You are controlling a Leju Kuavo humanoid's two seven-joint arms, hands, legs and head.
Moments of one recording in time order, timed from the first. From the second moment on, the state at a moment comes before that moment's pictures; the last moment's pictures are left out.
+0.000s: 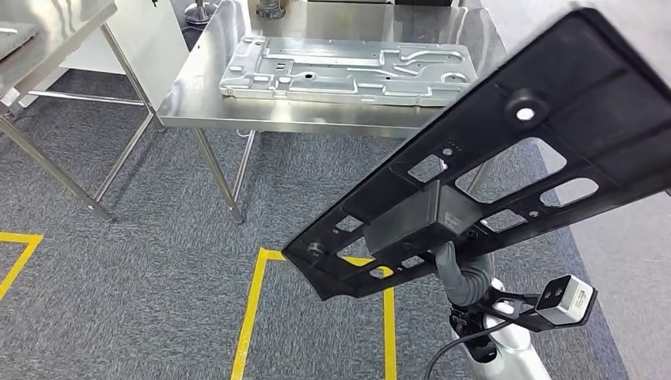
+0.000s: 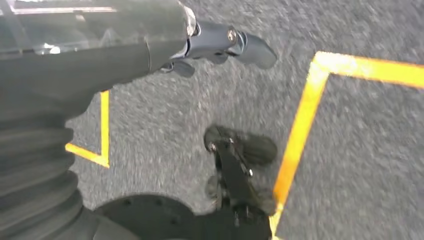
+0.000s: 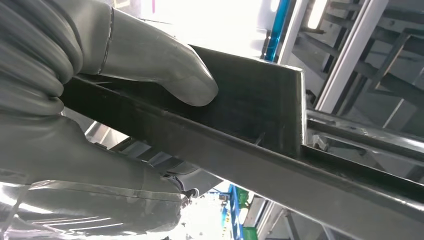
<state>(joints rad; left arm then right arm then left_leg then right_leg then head) -0.08 -0.05 1.34 -0.22 -1.01 -0.09 -0.28 -0.16 -0.14 0.29 -1.74 -0.18 0.41 -0.70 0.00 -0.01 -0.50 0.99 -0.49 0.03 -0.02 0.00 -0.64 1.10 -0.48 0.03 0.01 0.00</state>
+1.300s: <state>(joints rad) -0.09 -0.05 1.34 -0.22 -1.01 -0.09 -0.28 -0.15 -0.13 0.25 -1.83 -0.13 0.28 -0.62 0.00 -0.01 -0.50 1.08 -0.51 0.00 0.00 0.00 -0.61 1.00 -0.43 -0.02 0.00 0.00</state>
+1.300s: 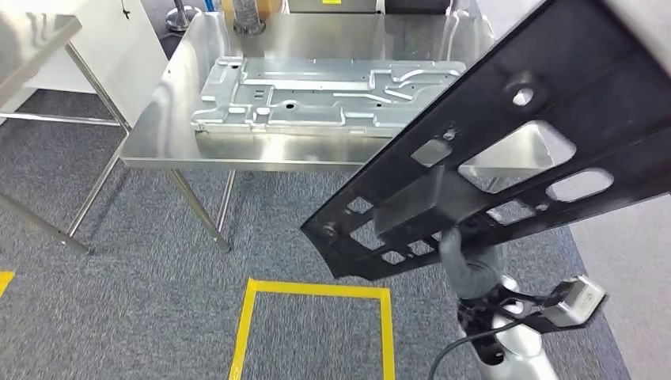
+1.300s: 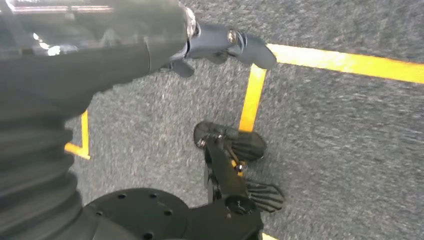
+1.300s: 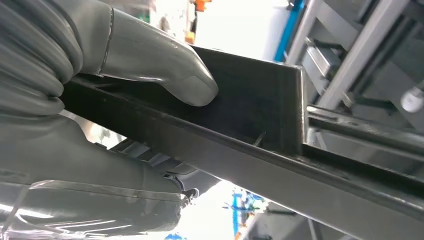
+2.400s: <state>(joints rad) -0.09 -0.05 1.34 -0.22 -1.01 -0.08 -0.27 -0.17 -0.11 0.20 -1.89 -0.14 0.34 -0.66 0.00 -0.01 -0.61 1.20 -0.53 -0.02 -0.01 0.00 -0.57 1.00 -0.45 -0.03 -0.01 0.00</state>
